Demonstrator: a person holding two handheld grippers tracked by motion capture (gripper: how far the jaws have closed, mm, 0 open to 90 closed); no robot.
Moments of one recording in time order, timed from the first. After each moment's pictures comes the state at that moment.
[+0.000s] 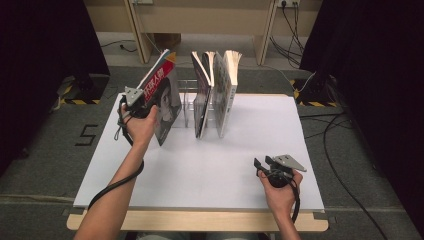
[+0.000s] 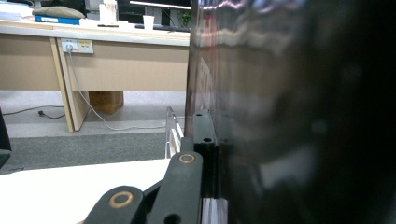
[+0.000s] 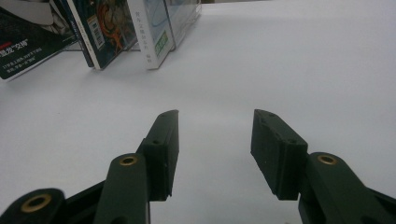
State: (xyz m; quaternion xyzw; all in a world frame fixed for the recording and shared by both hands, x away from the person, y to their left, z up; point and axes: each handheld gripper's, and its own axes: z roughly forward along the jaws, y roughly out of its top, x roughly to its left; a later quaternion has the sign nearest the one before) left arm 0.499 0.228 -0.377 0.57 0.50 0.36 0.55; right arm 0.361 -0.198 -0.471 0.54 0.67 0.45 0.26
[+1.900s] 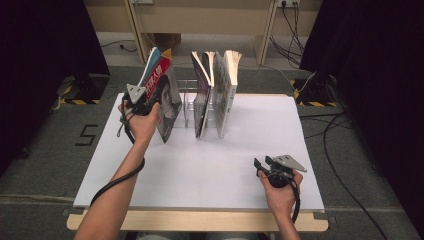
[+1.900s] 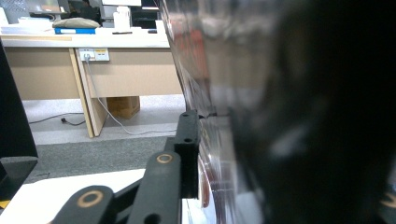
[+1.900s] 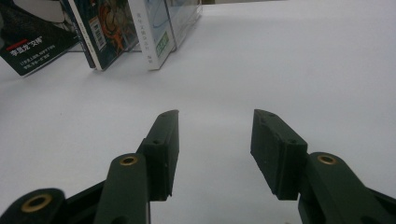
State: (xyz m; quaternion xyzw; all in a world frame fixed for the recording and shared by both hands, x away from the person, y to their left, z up) left arm 0.511 0.226 -0.379 0.57 0.50 0.40 0.53; right arm 0.360 -0.198 -0.470 0.53 0.67 0.45 0.26
